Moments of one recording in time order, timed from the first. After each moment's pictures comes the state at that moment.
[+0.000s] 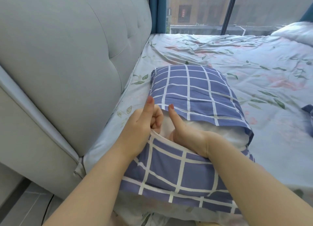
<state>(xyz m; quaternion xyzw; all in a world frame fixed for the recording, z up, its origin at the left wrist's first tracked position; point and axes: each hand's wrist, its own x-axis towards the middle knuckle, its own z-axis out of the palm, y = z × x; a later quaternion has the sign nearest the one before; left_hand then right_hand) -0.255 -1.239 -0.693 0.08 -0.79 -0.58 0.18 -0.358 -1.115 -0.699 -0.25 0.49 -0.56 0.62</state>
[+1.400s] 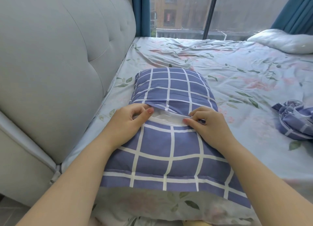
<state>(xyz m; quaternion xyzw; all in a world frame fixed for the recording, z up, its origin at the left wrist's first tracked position) -0.289 -1.260 -0.706 0.06 -0.88 -0.44 0.15 -0.414 -1.030 -0.724 -0.36 0.84 -0.40 -0.06</state>
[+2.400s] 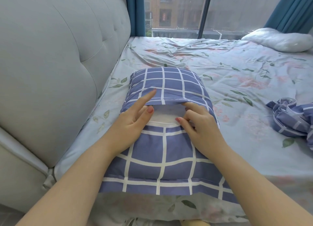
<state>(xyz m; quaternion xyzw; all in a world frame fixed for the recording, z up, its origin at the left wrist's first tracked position) -0.284 -1.237 -0.700 0.02 -0.86 -0.49 0.13 -0.390 -1.037 -0.726 -0.40 0.84 -0.33 -0.18</state>
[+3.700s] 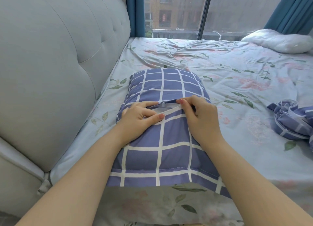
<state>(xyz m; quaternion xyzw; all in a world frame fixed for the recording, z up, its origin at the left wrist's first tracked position) -0.331 -1.246 -0.712 0.02 -0.92 -0.38 0.12 -0.408 -1.061 -0.710 -0.31 0.81 -0.45 -0.22</state>
